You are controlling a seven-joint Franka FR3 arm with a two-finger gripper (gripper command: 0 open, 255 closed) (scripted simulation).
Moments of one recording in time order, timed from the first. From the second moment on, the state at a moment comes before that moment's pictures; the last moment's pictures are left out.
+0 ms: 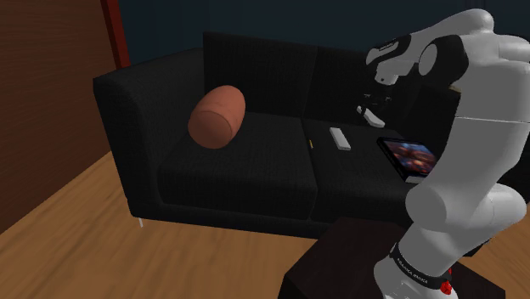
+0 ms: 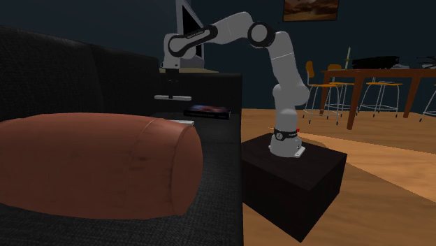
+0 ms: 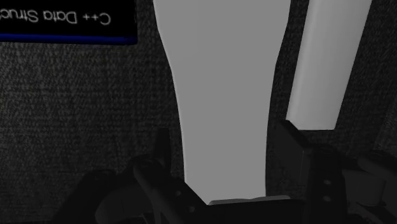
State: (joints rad) arm -0.61 0.31 -0.35 -1.62 0.14 1.95 -0.25
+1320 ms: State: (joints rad) arm -0.78 0.60 -0.35 -1.33 0.25 1.93 -0.42
